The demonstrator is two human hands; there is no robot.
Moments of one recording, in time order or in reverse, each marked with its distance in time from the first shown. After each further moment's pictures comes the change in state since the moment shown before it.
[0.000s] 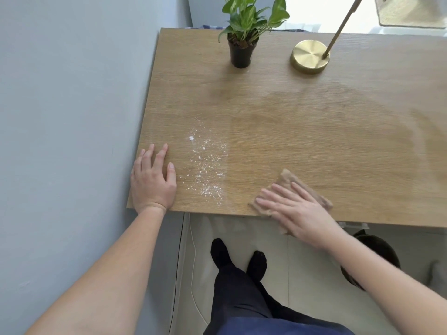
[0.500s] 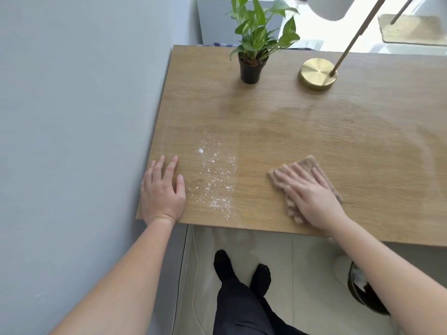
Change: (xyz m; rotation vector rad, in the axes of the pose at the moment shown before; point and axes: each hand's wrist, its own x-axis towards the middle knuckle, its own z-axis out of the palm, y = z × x) left_hand 0.000 -0.001 -0.001 -0.003 -0.003 0.000; right_hand 0.054 0.028 -0.025 0.007 0.112 0.253
